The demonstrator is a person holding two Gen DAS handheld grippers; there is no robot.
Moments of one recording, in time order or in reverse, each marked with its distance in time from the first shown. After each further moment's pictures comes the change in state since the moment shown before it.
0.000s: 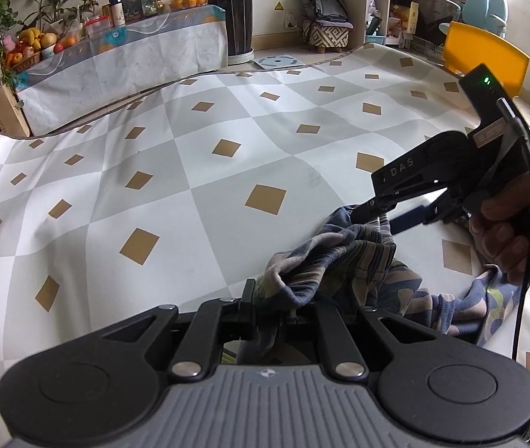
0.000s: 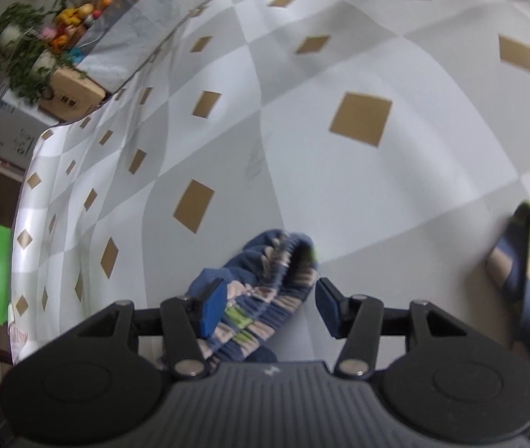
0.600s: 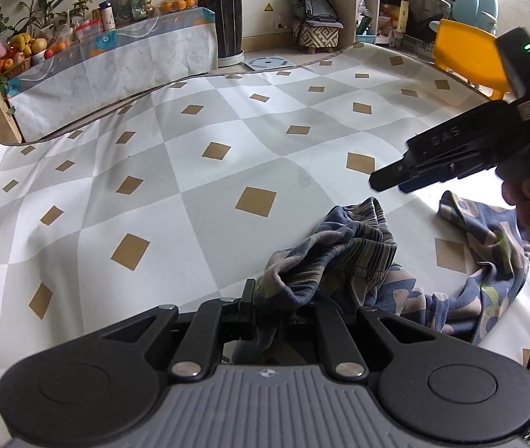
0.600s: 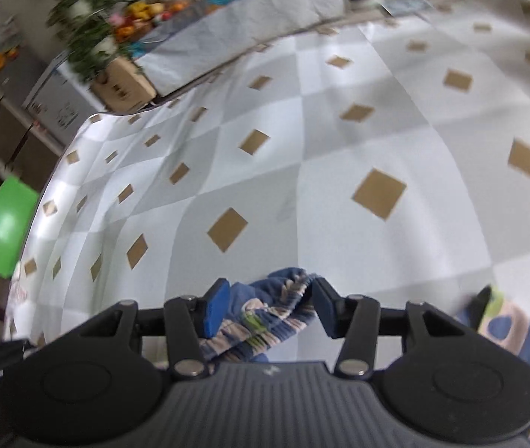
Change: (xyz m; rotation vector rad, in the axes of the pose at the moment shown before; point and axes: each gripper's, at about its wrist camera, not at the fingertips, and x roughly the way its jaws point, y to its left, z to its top) left arm 0.002 -0.004 0.001 0.022 -0.006 -0.025; right arm -0.056 0.009 0.002 -0.249 -0.119 0.046
